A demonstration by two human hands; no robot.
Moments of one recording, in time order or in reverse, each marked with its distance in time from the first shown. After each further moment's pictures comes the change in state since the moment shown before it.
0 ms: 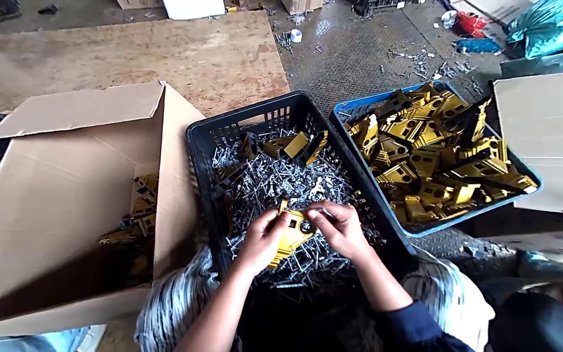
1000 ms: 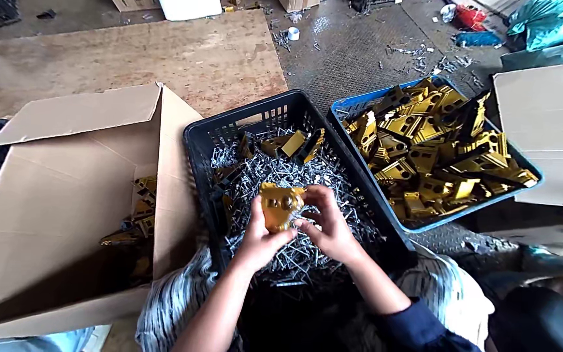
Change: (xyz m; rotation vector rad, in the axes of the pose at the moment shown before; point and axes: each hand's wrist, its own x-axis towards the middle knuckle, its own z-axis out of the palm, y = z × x) left_hand 0.002 -0.001 0.003 -0.151 0.014 -0.023; right_hand -0.004 -0.011 0.014 0.125 -0.079 0.228
